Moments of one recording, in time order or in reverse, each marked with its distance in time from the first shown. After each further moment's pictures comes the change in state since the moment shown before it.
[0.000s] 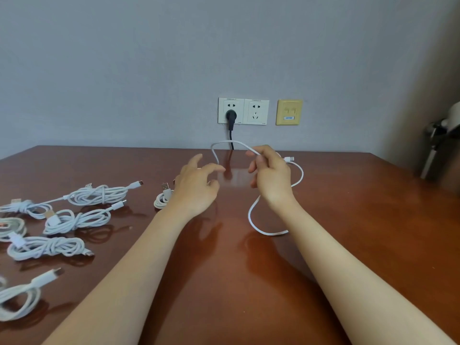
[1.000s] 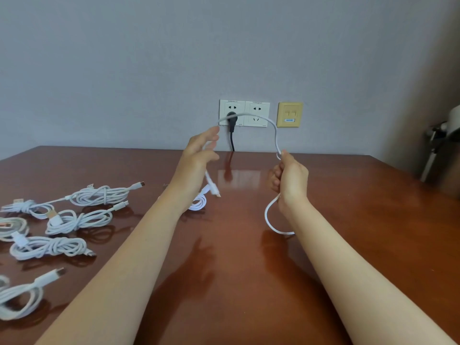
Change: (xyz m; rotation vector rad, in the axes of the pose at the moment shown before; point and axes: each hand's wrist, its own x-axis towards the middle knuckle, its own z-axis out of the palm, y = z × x) left_hand -0.004 0.031 -0.032 -0.973 0.097 0.047; right_hand 0.007 0.001 -0.016 0.567 0.214 0.410
